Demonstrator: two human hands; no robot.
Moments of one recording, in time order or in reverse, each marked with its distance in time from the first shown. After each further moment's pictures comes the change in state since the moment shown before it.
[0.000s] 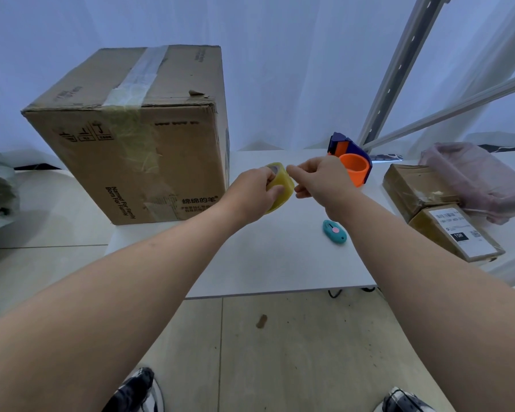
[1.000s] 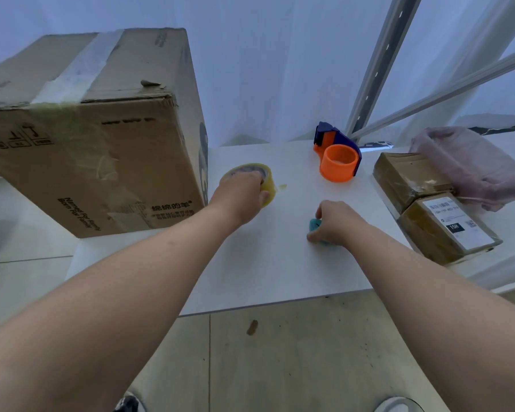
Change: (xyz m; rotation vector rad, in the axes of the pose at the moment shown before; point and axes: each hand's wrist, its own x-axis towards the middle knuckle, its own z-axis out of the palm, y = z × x) left_hand 0.041 -0.013 0.037 0.335 -0.060 0.051; right_hand 0.015 0.092 -0.024 -0.833 -0.281 0.348
